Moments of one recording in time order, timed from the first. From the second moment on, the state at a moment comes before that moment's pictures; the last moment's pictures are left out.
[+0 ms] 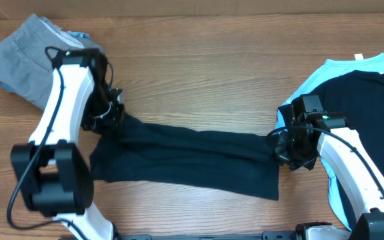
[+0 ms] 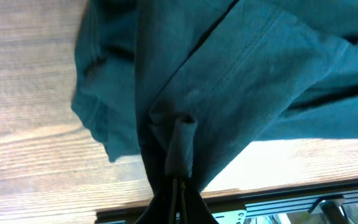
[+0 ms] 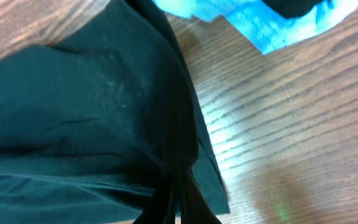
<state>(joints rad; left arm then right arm) 0.02 1.87 1.54 -1.50 0.06 0.10 0.08 1.43 0.93 -1.08 -0.11 0.54</state>
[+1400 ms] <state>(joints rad) 0.03 1.67 1.60 -1.53 0.10 0.05 -0.06 1.62 0.87 -0.92 -0.25 0.44</state>
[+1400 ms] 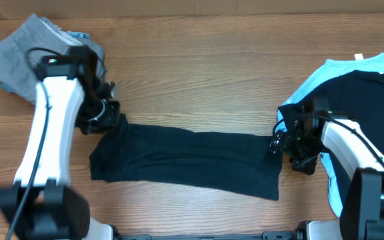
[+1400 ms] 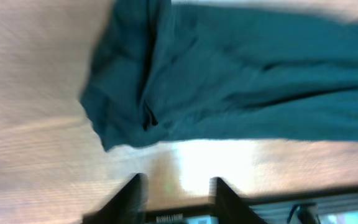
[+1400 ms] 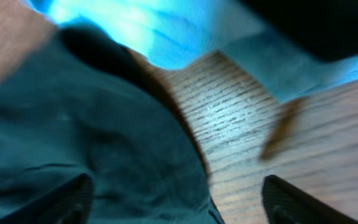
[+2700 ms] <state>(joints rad) 0.03 1.40 1.70 -1.53 0.12 0.03 -0.01 1.40 0.99 -1.13 -0.14 0.46</state>
